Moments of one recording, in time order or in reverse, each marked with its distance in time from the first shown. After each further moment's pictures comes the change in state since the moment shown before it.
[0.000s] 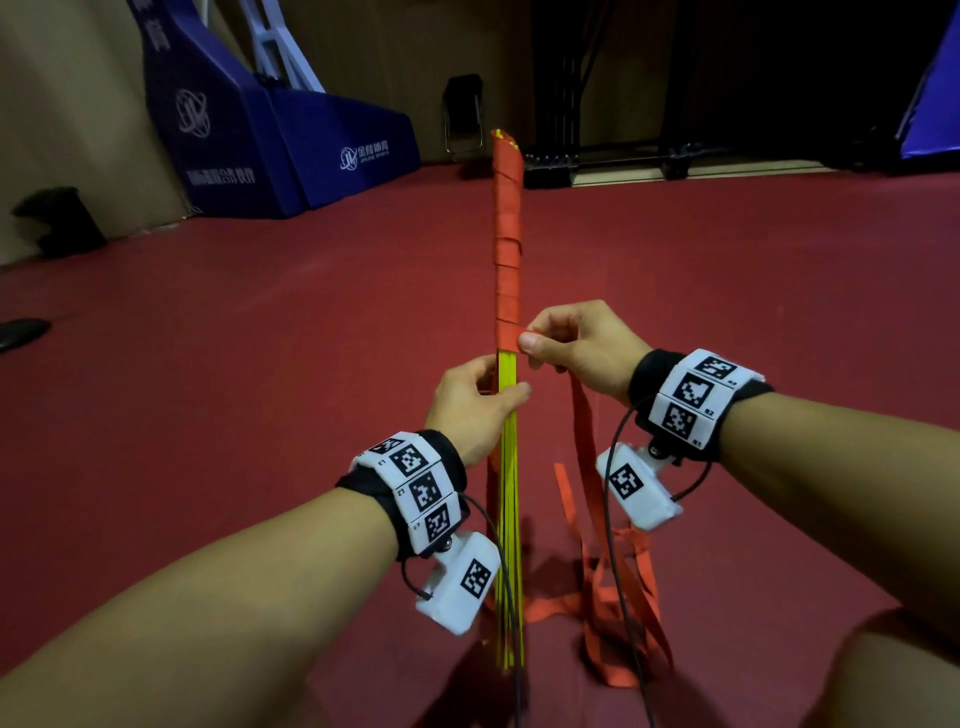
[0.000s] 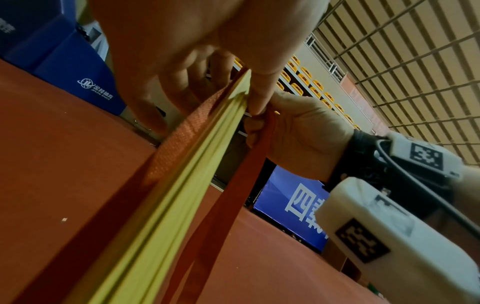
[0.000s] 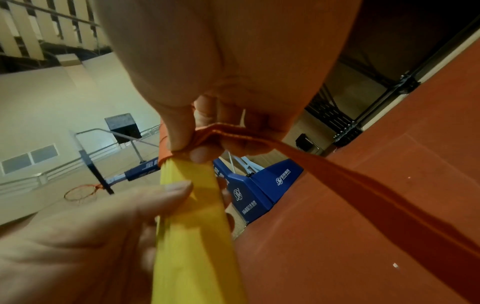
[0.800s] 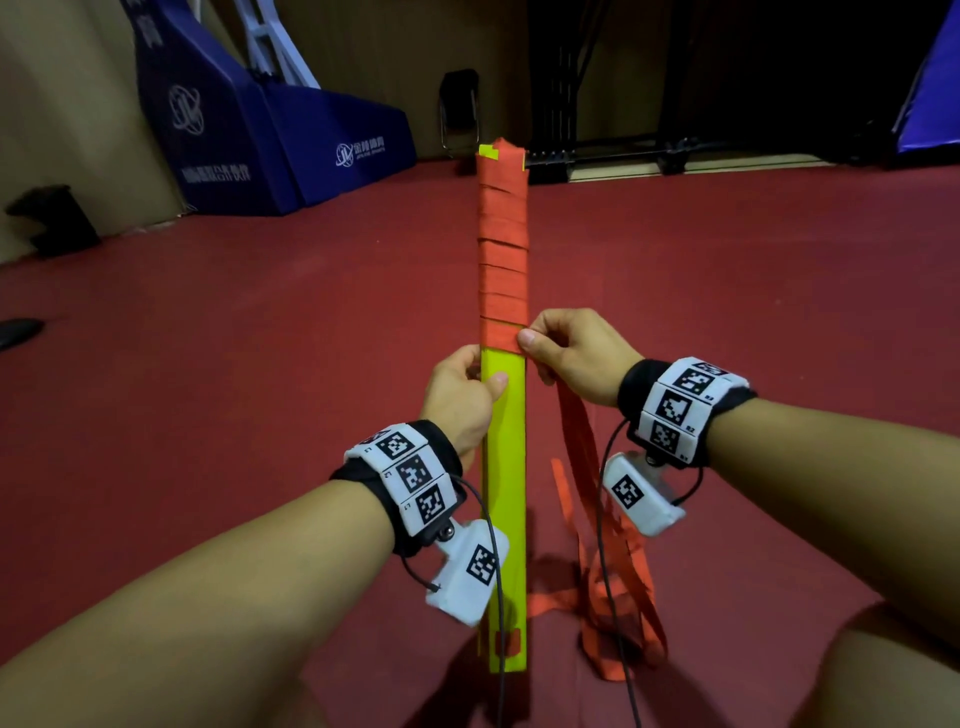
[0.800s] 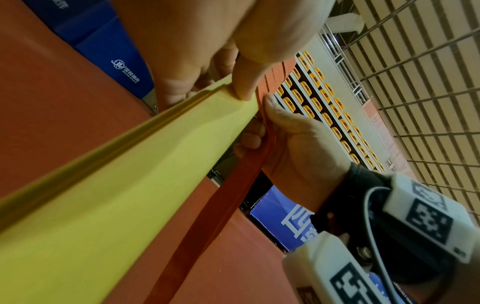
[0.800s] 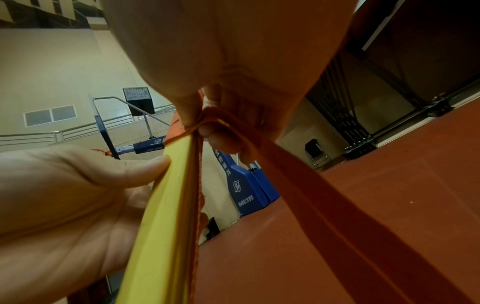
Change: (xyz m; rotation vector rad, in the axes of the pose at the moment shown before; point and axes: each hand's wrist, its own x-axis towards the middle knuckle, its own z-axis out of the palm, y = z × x) left_hand 0.011 -0.005 0.008 -0.277 0.043 -0.161; right_hand 0.001 0.012 0.005 -0.293 0.058 -0.017
